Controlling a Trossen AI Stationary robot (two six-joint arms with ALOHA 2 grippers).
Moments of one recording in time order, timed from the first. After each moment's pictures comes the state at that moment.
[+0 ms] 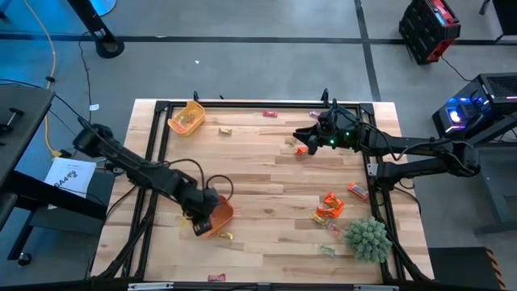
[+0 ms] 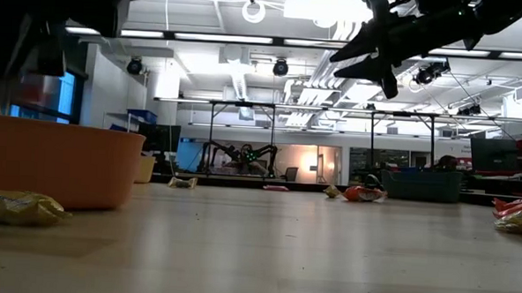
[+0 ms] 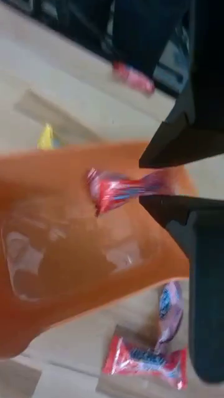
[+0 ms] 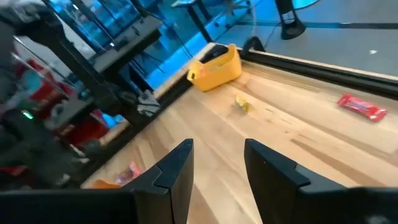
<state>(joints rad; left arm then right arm) -0.44 1.41 0.93 -0.76 0.16 -0.94 -0.31 1.04 0.62 0.16 -0.01 0.60</state>
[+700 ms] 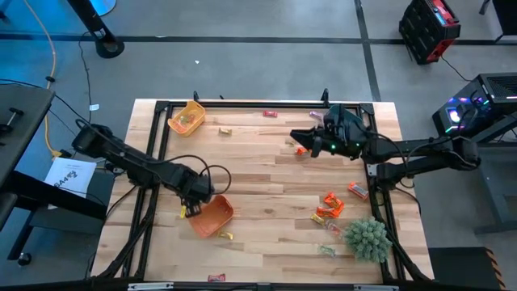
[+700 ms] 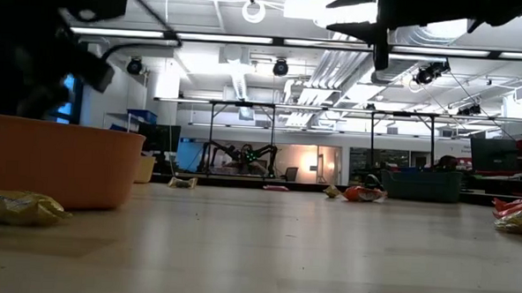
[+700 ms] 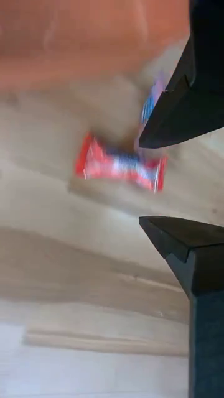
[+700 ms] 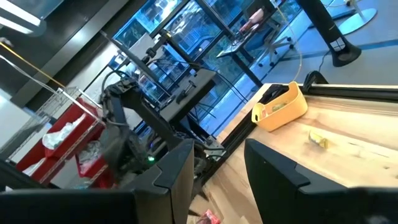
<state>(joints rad) -0.32 1.39 0.76 -0.98 -0.03 -0.67 -0.11 1.04 0.62 0.43 0.17 0.77</state>
